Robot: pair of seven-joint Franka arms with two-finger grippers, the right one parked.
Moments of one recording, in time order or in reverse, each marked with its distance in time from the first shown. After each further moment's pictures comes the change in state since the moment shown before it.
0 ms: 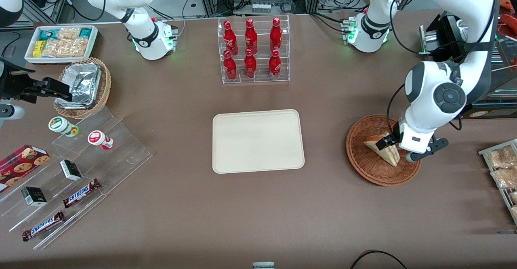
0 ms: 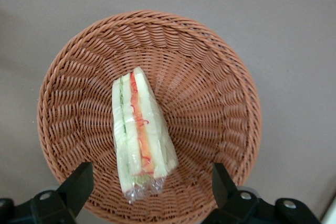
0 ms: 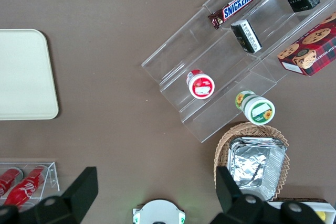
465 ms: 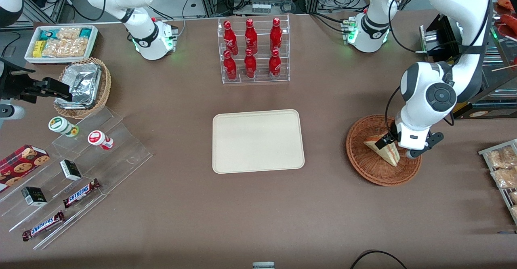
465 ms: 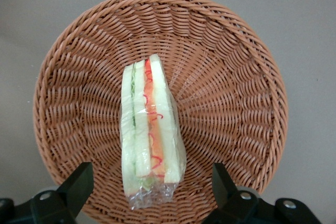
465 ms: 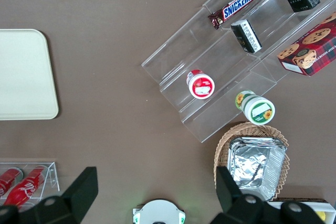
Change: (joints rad) arm 0.003 -0.002 0.002 -0.078 0.008 0.082 -0.123
